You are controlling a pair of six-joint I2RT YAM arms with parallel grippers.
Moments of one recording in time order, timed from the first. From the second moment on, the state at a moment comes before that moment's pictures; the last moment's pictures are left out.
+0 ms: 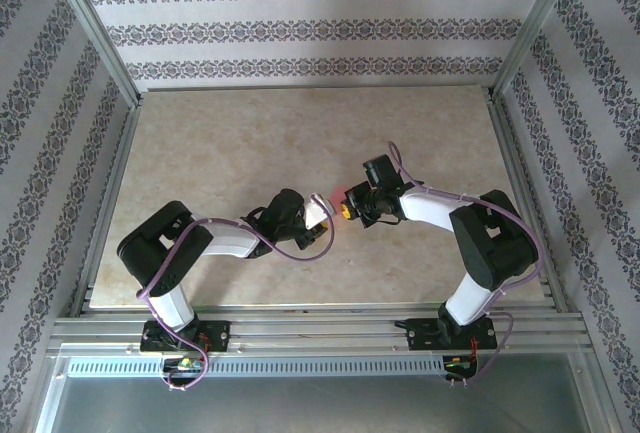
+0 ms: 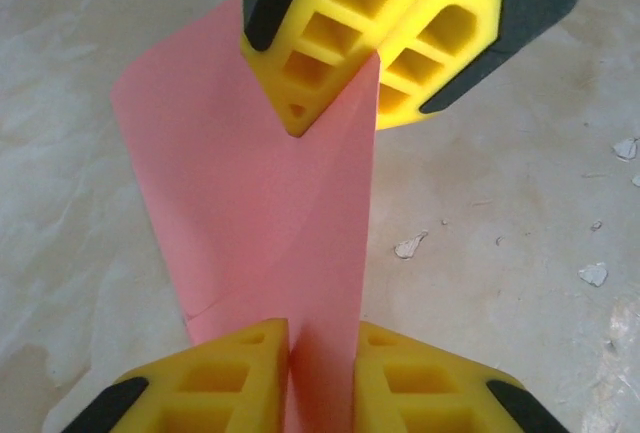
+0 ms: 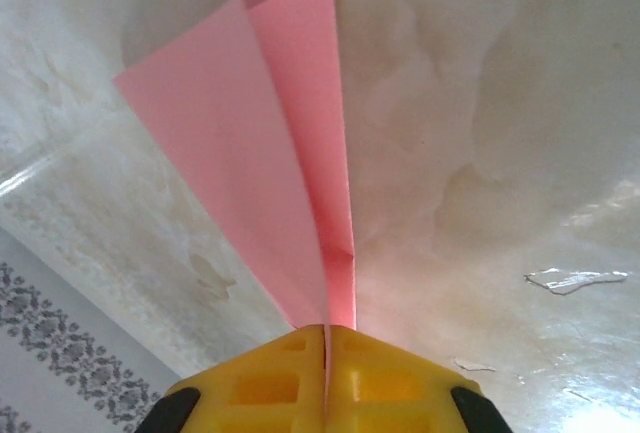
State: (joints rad) left arm -0.73 1.73 0.68 0.38 0.16 0.25; right arm 0.46 1.68 0.86 -0.16 -0.40 1.59
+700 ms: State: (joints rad) left arm -0.73 1.73 0.79 0.20 0.12 0.24; right arm 0.49 1.68 0.90 -0.19 -0.35 1.59
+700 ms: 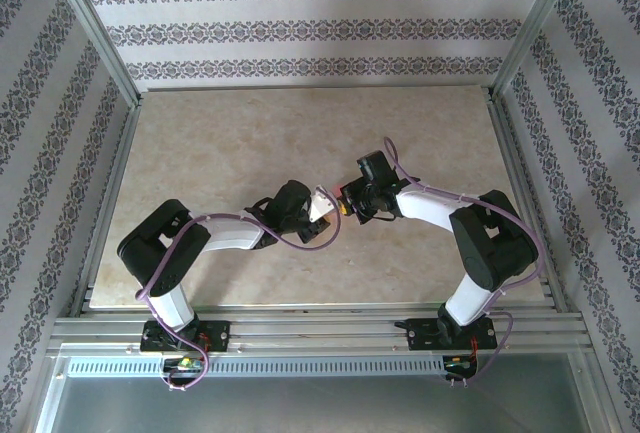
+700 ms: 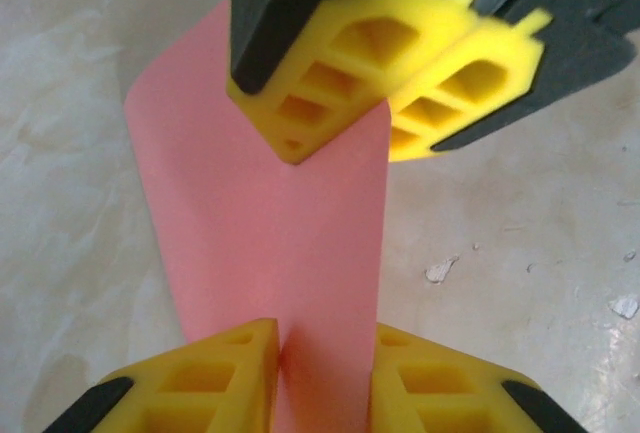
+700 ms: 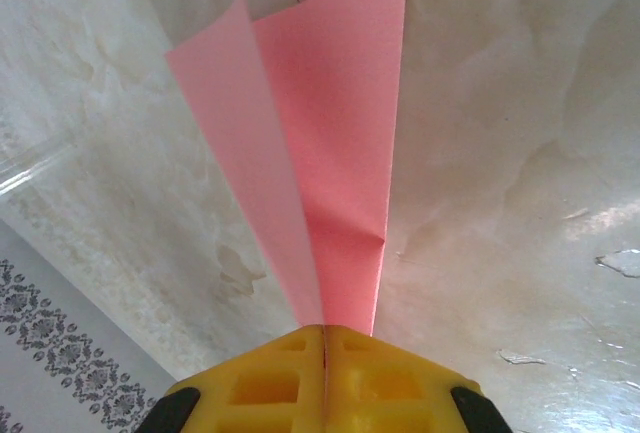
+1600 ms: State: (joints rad) left arm -0.73 1.74 0.81 0.16 0.13 0.10; right arm 0.34 1.39 0.81 -0.27 -0.15 1.27
